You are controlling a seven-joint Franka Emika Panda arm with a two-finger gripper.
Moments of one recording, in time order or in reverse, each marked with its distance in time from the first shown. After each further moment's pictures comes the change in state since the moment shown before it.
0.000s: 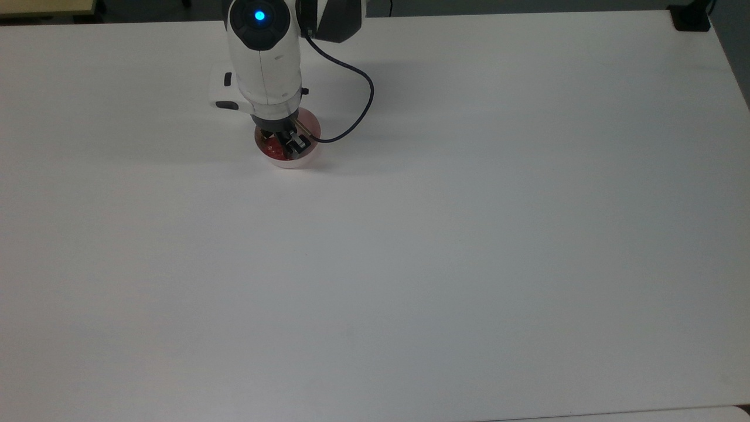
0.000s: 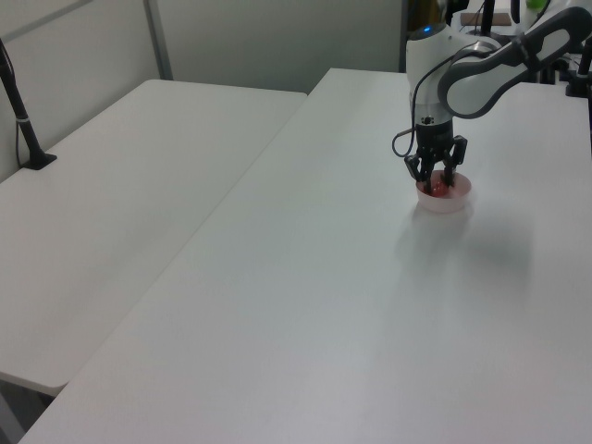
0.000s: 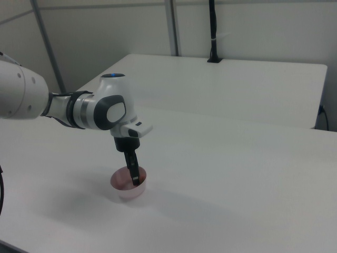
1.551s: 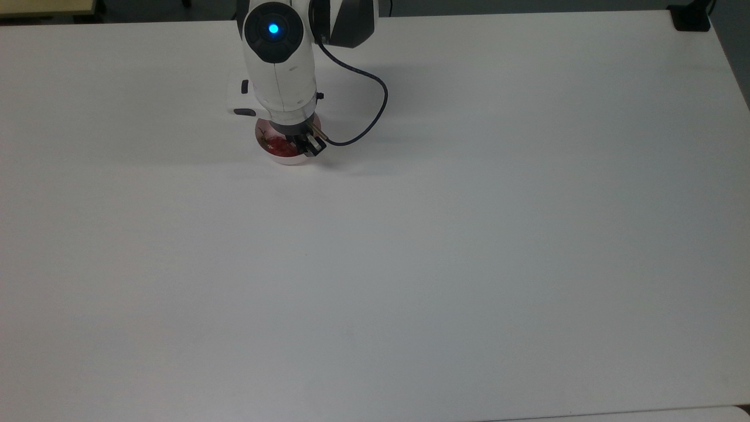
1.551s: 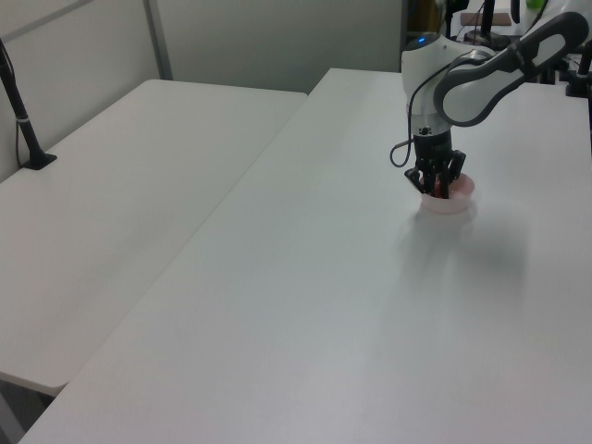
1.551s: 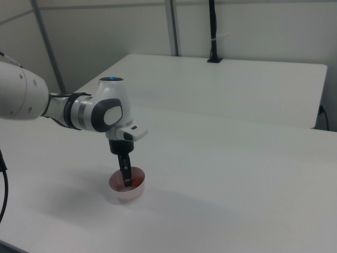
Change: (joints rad) arm 0.030 0.020 0.004 -0.003 0.055 -0.021 0.002
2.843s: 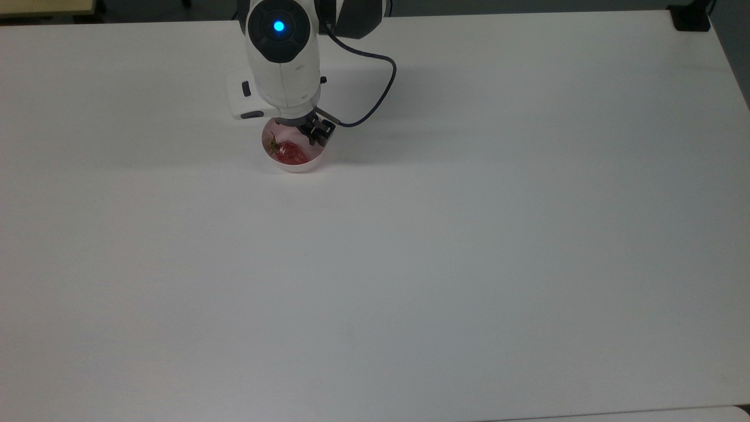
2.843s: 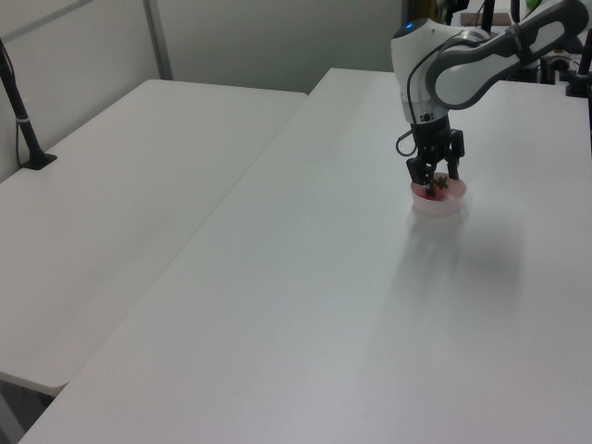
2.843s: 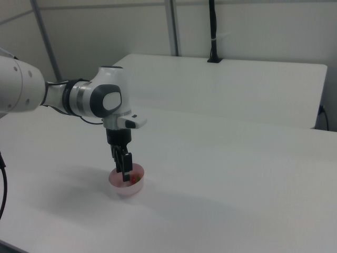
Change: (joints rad) arm 0.017 0.000 0.000 0.097 -0.007 -0.184 -0.203
